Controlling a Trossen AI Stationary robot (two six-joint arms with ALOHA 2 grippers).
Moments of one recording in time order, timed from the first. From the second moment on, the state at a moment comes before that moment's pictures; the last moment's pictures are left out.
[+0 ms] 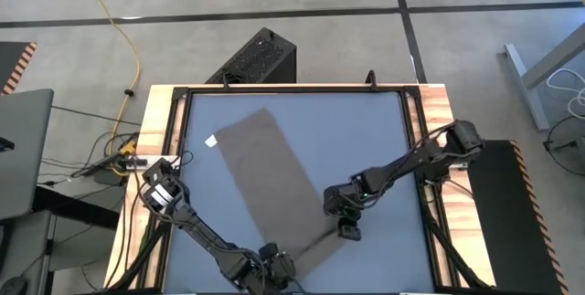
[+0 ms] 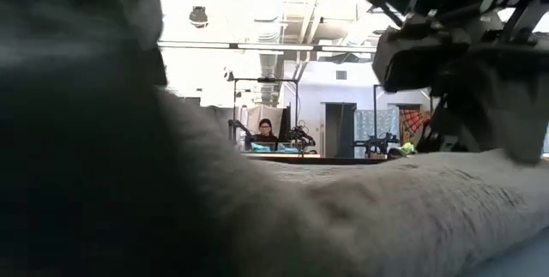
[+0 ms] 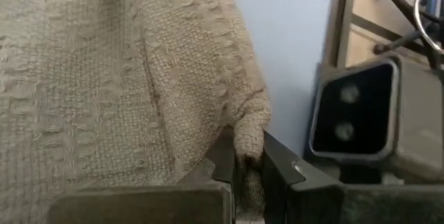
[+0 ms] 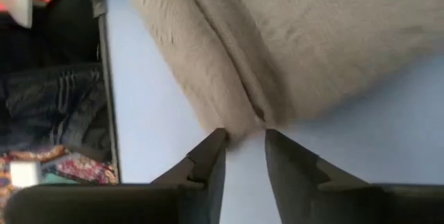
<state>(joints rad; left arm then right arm) -0.74 2.22 1.57 -0.27 -0.37 -1.00 0.31 1.66 0.82 -0.18 -0.50 0.55</state>
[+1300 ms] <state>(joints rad) -0.72 2.22 1.57 -0.29 -0.32 -1.03 0.88 1.87 0.92 -0.12 0.64 -0.08</state>
